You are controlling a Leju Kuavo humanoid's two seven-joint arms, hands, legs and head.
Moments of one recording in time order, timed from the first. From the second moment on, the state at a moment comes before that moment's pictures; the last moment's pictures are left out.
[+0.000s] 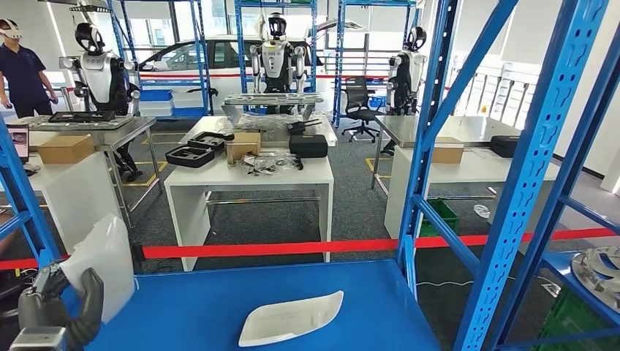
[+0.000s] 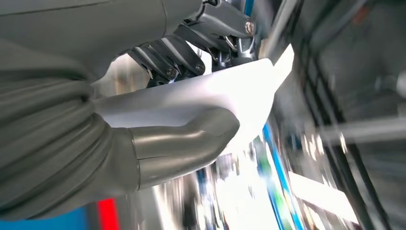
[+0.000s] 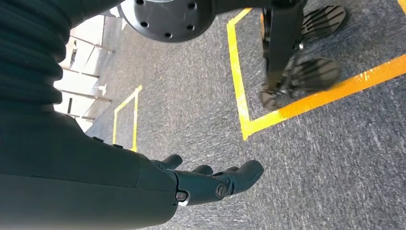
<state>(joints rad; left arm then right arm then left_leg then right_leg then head) -0.42 0.18 -0.23 -1.39 -0.02 0.30 -0.70 -0.03 0.09 -0.51 -0.16 0.46 -0.03 0.17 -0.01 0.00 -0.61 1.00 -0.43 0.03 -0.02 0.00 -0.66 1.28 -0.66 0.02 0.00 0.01</state>
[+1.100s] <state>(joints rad) -0.09 0.18 -0.24 -1.77 0.24 -0.46 -0.66 -0.03 0.09 -0.53 -0.16 0.48 -0.02 0.18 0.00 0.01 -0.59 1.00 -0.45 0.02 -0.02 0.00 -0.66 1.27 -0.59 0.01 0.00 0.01</state>
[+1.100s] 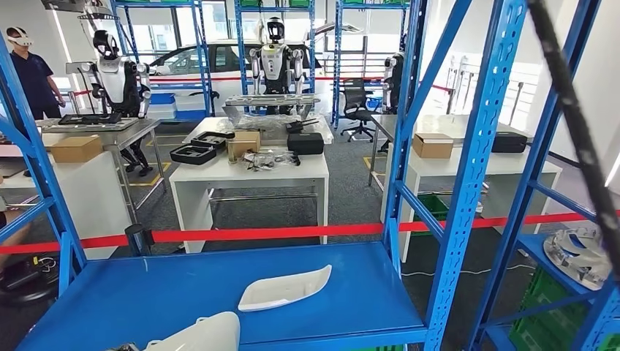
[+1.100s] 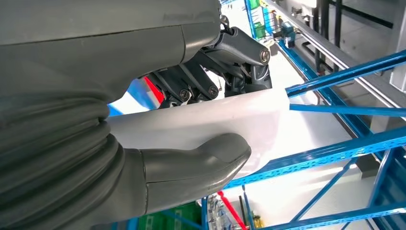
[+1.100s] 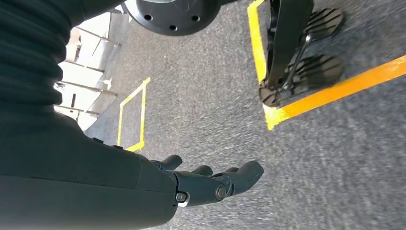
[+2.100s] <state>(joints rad) -0.04 0.16 -0.22 -1.76 0.20 -0.50 -0.67 -0.04 0.08 -0.53 -0.16 0.50 -0.04 0.23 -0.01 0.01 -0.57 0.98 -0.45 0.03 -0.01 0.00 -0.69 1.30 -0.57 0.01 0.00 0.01</state>
